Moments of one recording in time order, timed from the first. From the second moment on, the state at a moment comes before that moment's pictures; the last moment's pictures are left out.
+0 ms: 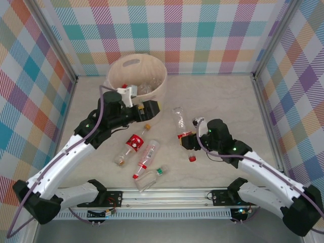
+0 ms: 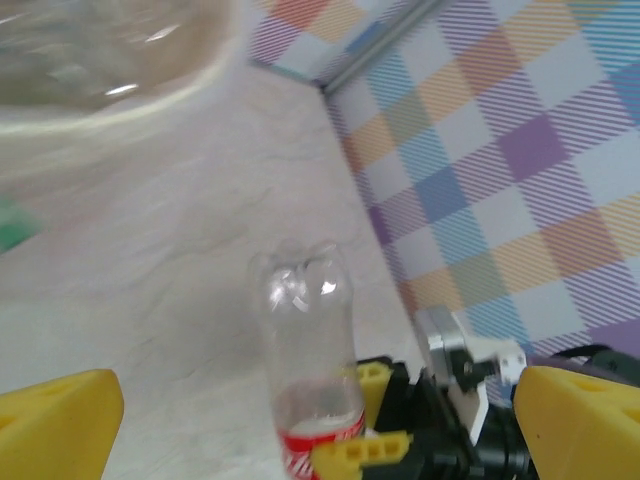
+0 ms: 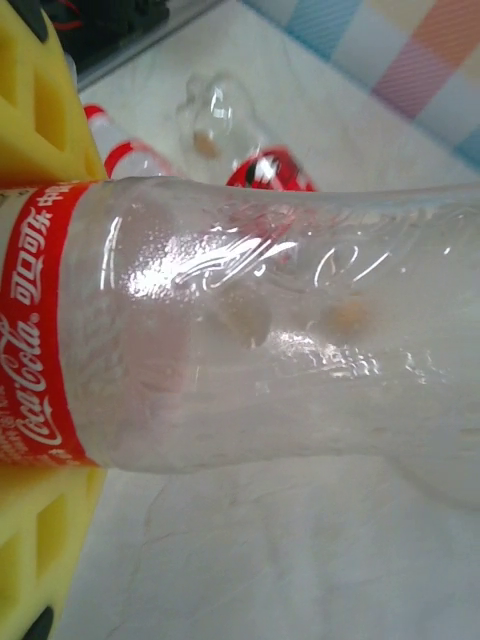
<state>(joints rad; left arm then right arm) -0.63 1.12 1.20 -0.42 0.25 -0.73 0.65 0.89 0.64 -0.29 -0.28 0.34</state>
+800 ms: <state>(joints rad) -0.76 1.48 1.36 -0.24 0.27 -0.73 0.65 0.86 0.64 -0.15 -0.36 0.23</state>
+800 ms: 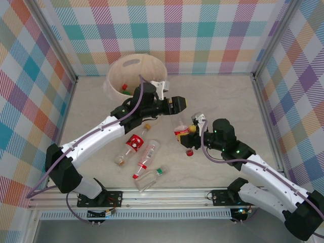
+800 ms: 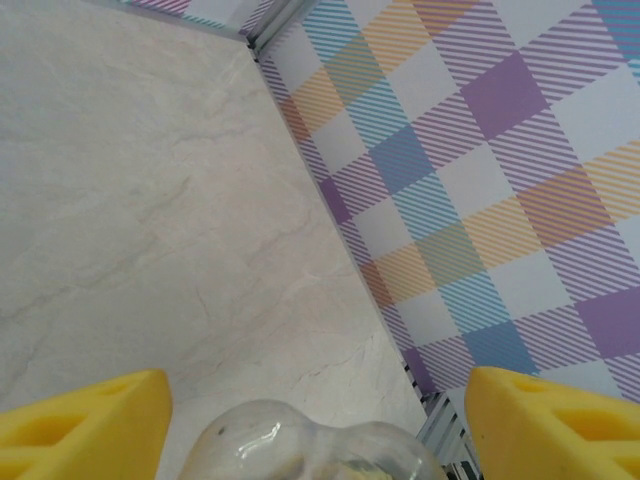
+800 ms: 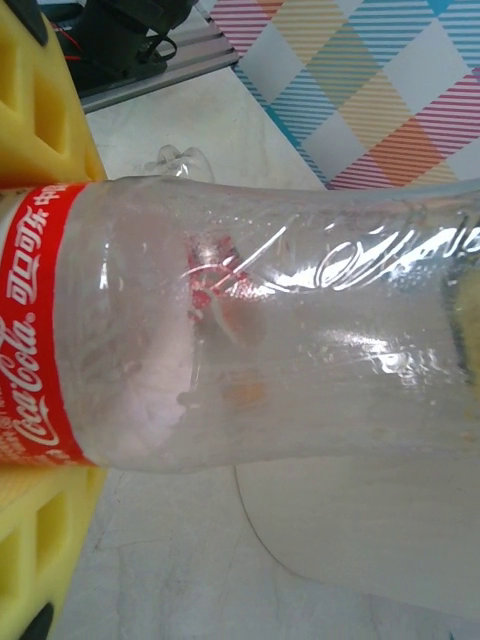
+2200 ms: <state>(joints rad) -0.19 1.59 1.75 0.08 0.17 -0.71 0.63 0.69 0.78 -0.54 -0.17 0.25</state>
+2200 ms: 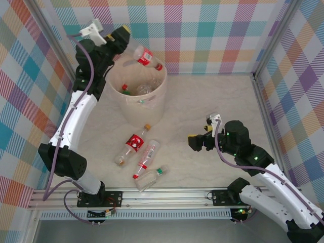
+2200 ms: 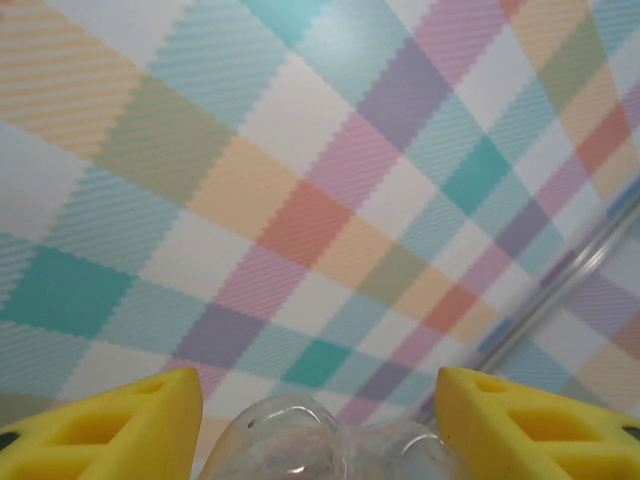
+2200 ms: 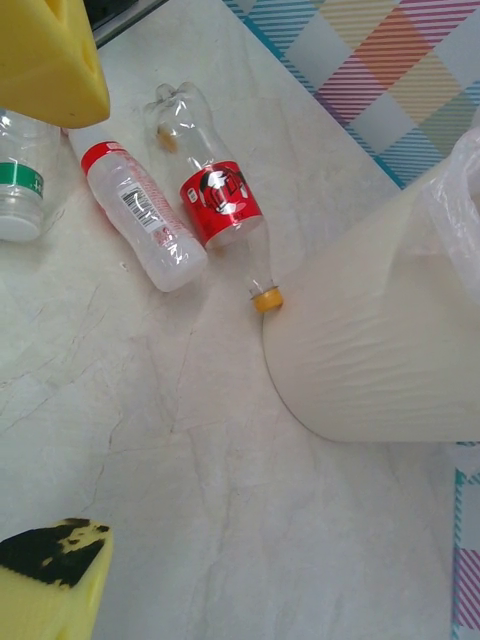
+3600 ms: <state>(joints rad) -0.37 1.80 1.87 -0.23 0.09 -0.07 0.63 0.74 0.78 -0.57 -0.16 0.26</state>
